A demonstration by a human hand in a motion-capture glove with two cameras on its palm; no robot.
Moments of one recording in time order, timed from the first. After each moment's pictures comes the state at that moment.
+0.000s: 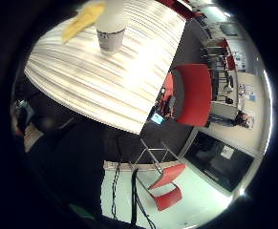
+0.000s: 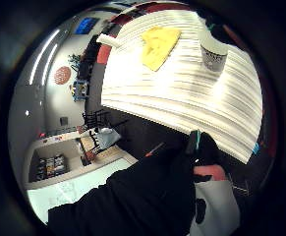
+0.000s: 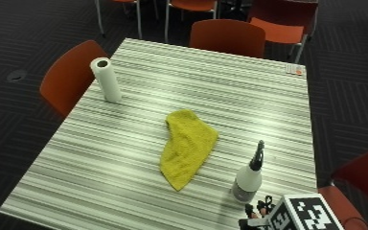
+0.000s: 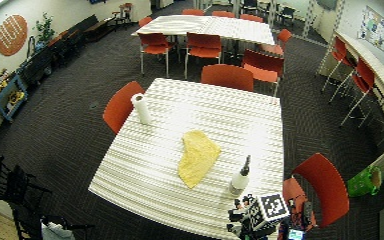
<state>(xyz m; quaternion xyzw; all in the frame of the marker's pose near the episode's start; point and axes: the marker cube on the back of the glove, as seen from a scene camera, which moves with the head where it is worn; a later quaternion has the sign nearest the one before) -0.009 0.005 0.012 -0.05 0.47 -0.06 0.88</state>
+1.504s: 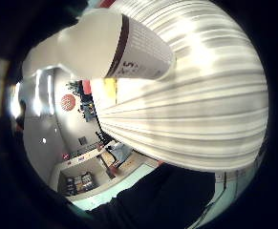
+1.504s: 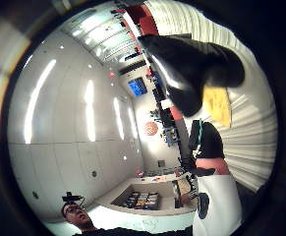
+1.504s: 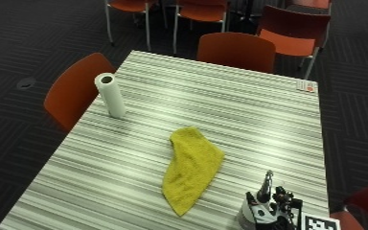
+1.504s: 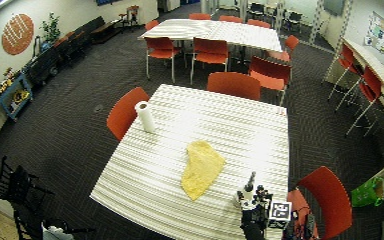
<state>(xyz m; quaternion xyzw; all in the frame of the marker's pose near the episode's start) 0.065 -0.065 0.021 0.15 -0.13 0.10 0.97</state>
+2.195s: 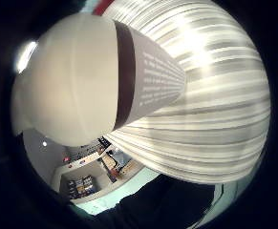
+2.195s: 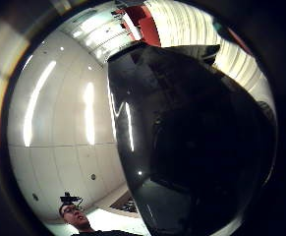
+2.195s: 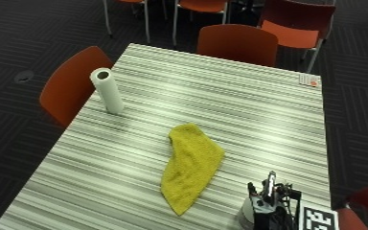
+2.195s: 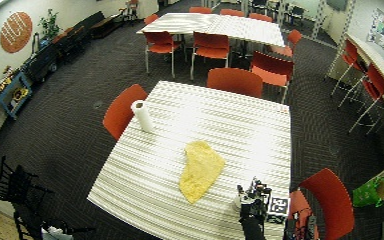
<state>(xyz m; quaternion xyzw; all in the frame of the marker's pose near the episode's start) 0.062 -0.090 0.021 0.17 -0.13 0.09 0.97</state>
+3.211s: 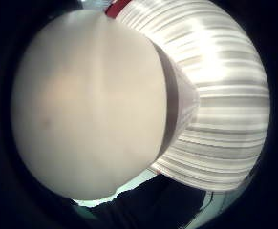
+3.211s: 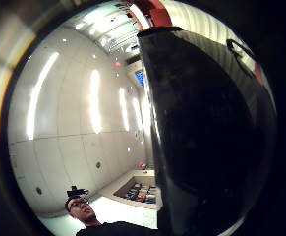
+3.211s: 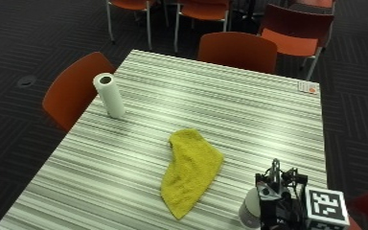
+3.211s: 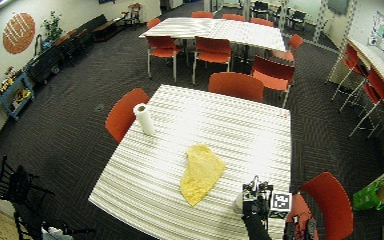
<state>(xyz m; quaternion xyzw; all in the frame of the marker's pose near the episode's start) -0.072 -0.032 -0.248 0.07 0.06 0.01 1.00</state>
